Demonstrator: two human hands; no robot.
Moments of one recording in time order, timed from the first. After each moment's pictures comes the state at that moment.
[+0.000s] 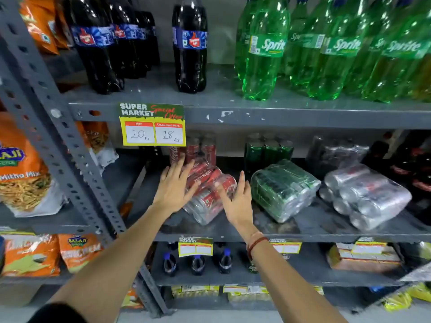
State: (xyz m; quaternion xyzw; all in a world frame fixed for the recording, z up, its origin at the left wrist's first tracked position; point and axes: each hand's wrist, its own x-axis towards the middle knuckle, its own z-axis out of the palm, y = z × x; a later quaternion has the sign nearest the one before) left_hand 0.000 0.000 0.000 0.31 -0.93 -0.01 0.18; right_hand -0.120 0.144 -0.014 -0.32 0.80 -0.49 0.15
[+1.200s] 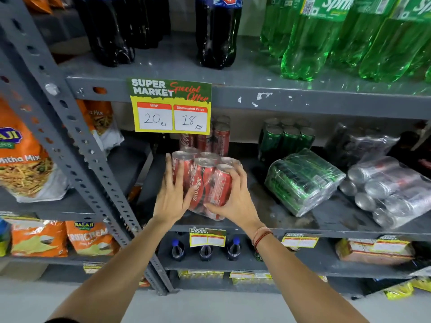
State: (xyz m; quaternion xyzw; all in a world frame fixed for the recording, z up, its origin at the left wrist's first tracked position) left_hand 0.037 -0.007 -0.059 0.32 -0.90 -0.10 0.29; right_hand -0.114 0.111 -0.049 -0.55 0.71 -0.44 0.01
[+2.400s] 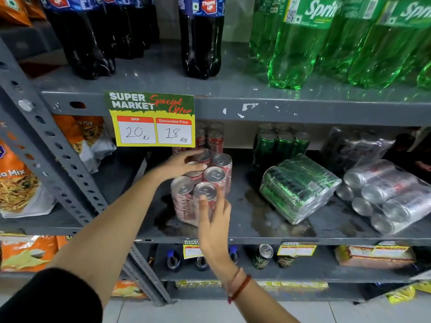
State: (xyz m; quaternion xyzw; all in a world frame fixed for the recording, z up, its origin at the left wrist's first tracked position) left_hand -0.038 -0.078 0.017 0.31 -0.84 -0.43 0.10; right_hand -0.032 0.123 -0.027 -0.30 0.70 -0.62 0.20
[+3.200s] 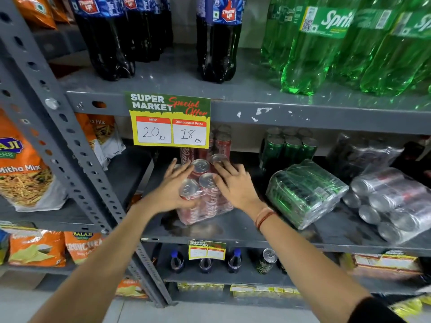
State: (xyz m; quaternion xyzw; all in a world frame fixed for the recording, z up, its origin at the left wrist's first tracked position) left_hand 0.032 -0.045 -0.008 0.29 -0.92 -0.24 0.09; right_hand -0.152 0.064 -0.018 -0.59 0.79 -0.18 -0.05
